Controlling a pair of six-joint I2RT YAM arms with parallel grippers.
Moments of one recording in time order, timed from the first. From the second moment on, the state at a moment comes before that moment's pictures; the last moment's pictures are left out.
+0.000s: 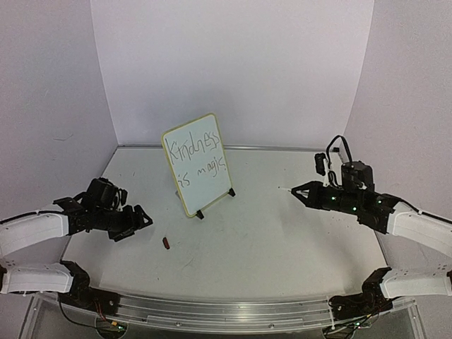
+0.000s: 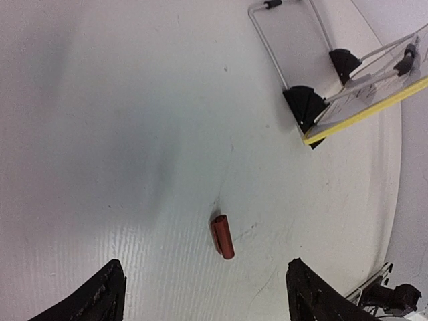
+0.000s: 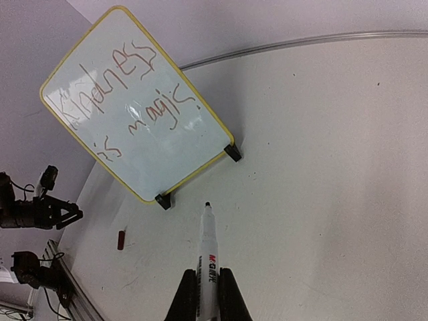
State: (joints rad) left arm -0.47 0.98 0.51 -0.40 0.17 -0.80; right arm 0.55 1.04 0.64 -0.03 -0.21 0.56
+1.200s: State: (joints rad) left arm -0.78 1.50 0.53 0.13 0.16 -1.13; right arm 0.59 1.02 0.59 -0.01 -0.20 0.65
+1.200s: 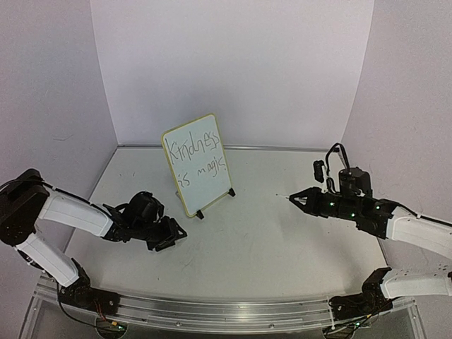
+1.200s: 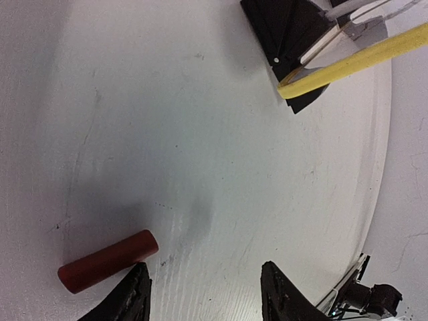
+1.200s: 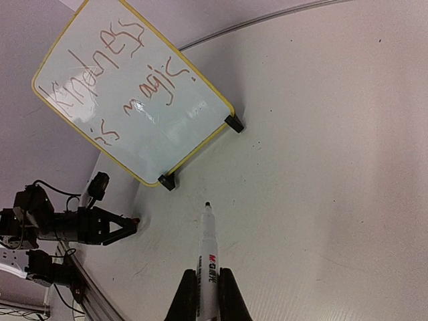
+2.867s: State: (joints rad) left arm -0.76 1.54 0.72 -0.32 0.05 -0.49; right arm 0.60 1.03 0.59 -0.01 -0.19 0.66
